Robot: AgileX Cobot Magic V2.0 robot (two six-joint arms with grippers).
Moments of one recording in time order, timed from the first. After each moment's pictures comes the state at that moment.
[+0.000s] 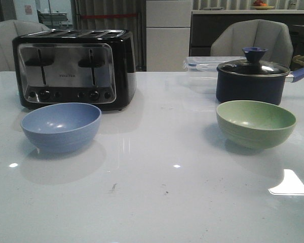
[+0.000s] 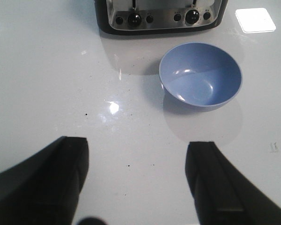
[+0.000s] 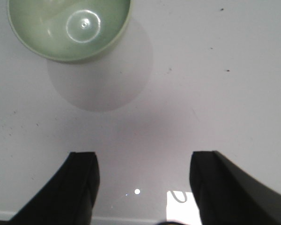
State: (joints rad) left arm -0.07 0.68 -0.72 -0.10 0.77 0.13; right arm -0.01 1.09 -0.78 0.10 0.74 0.01
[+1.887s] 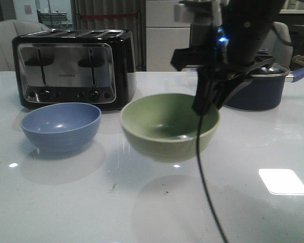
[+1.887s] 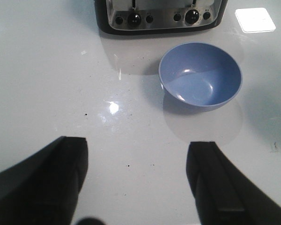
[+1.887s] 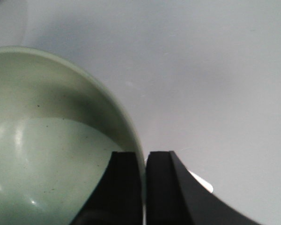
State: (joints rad) left arm -0.07 0.68 -0.72 -0.10 0.77 0.13; right arm 0.44 1.77 -1.32 0.19 0.82 -0.09
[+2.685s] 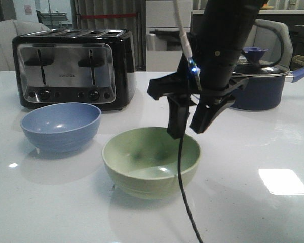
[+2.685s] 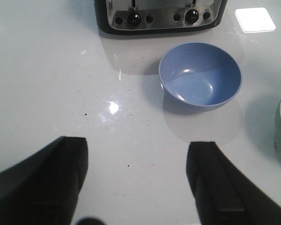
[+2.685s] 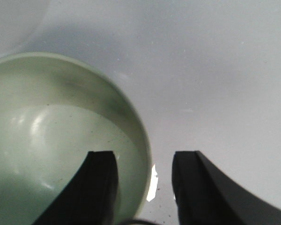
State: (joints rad) left arm -0.07 0.68 -0.72 -0.10 0.77 0.13; right arm 0.50 1.81 -1.34 0.17 0.81 -0.10
